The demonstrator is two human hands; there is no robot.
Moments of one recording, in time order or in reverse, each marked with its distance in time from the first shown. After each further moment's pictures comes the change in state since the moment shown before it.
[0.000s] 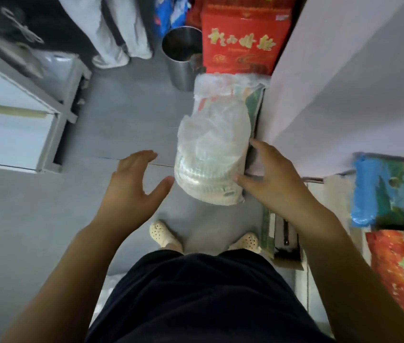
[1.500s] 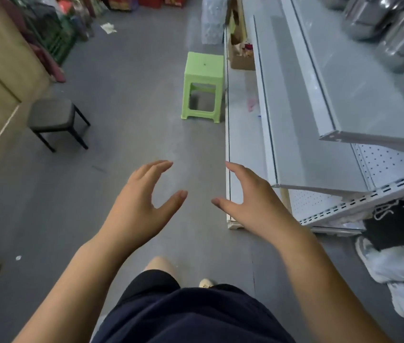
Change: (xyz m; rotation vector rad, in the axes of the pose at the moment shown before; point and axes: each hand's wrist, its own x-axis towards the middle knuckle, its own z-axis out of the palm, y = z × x) left_hand -0.103 -0.591 -0.426 -0.221 0.960 -1.012; right_hand 0.190 -0.791 0.600 -0.507 -0.928 -1.171
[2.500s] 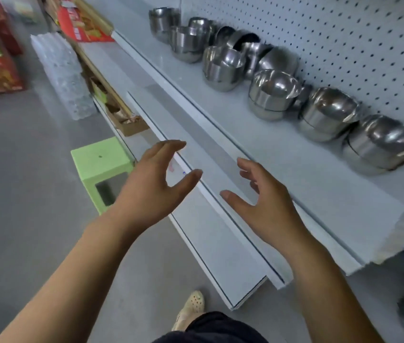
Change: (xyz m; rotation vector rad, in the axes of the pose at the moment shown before) left_hand 0.512 0.093 0.002 -0.102 -0.282 0.681; right_hand 0.289 -0.013 -0.165 0.288 0.755 0.387
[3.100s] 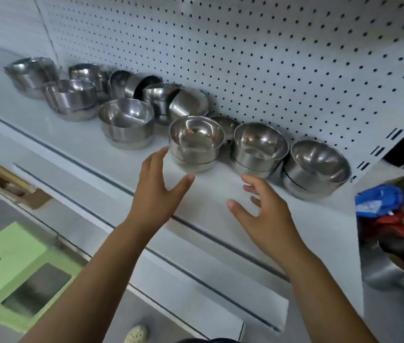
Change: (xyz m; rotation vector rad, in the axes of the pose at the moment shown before) left_hand 0.223 0.018 0.129 -0.346 -0.176 0.149; right_hand 0.106 0.058 -0.068 0.033 0.457 0.244
